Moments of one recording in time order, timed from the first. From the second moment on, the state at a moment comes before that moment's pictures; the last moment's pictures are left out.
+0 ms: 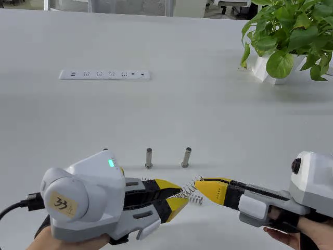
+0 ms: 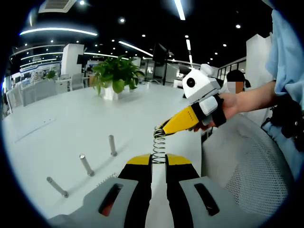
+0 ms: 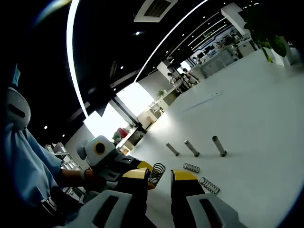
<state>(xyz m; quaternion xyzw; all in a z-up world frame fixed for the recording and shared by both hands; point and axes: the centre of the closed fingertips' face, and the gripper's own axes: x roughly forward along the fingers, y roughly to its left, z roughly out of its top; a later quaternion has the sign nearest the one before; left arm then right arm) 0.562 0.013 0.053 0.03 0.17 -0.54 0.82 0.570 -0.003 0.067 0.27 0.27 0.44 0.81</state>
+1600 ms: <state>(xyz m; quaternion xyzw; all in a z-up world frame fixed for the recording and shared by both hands) 0.557 0.006 0.042 0.05 0.19 -0.54 0.82 0.557 0.015 0.073 -0.05 0.23 0.49 0.84</state>
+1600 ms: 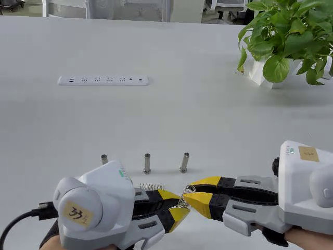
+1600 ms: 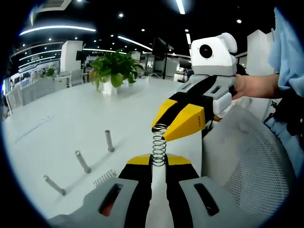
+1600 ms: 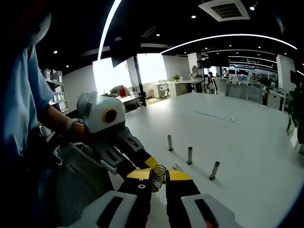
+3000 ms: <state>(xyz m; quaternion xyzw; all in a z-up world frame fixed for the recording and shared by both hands) 0.557 0.003 0.032 0.17 0.19 -0.59 0.77 0.546 0.018 0.045 -0.40 0.28 0.66 0.57</state>
